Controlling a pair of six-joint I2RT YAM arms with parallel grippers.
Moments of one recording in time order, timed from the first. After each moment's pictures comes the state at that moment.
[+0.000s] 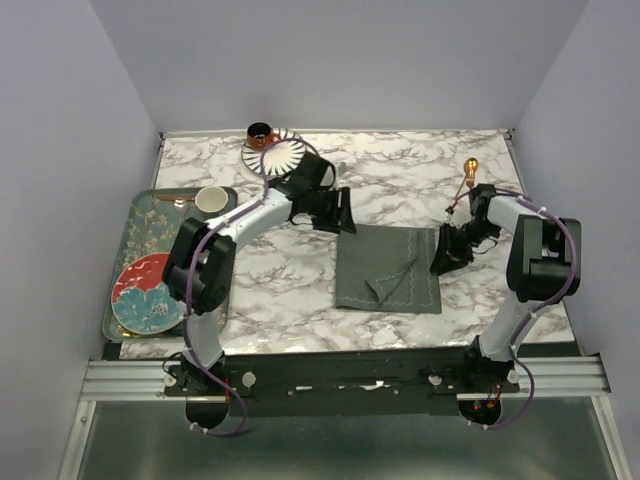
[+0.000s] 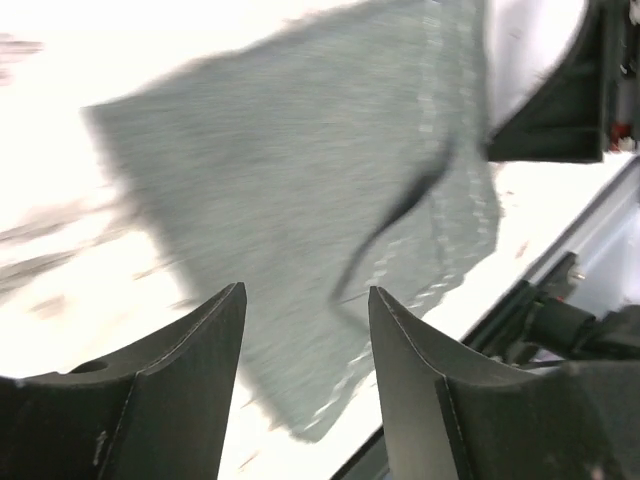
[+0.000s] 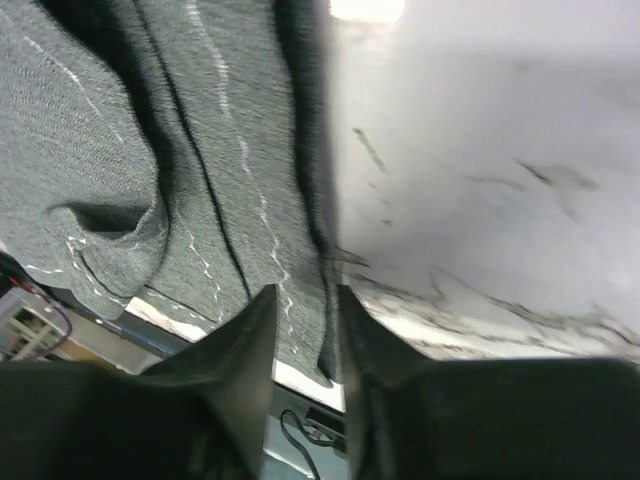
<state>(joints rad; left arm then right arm) -0.61 1.91 1.46 -0.43 0.45 -0.50 -0.12 1.84 1.13 -0.89 -0.46 -0.03</state>
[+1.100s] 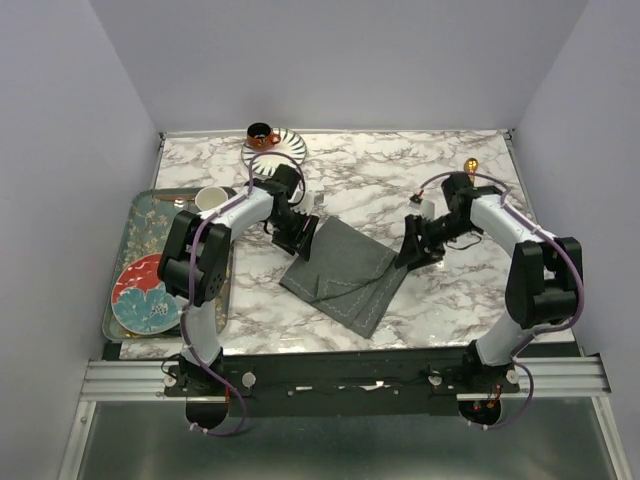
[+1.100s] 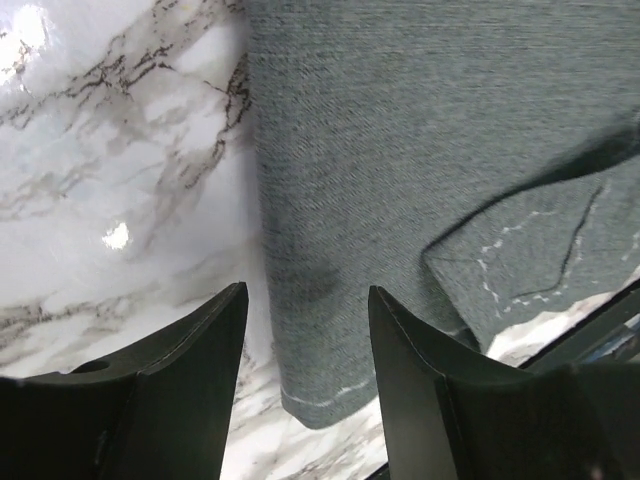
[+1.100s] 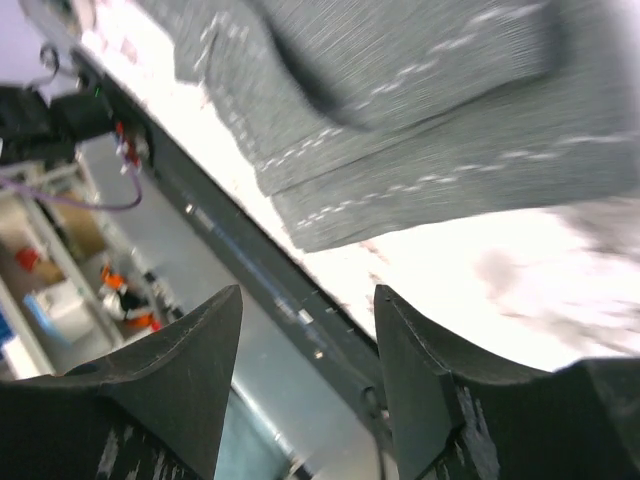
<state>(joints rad) -0.41 1.89 1.36 -0.77 0.41 0.04 0.15 1.66 1.13 -0.98 -0.81 -0.08</state>
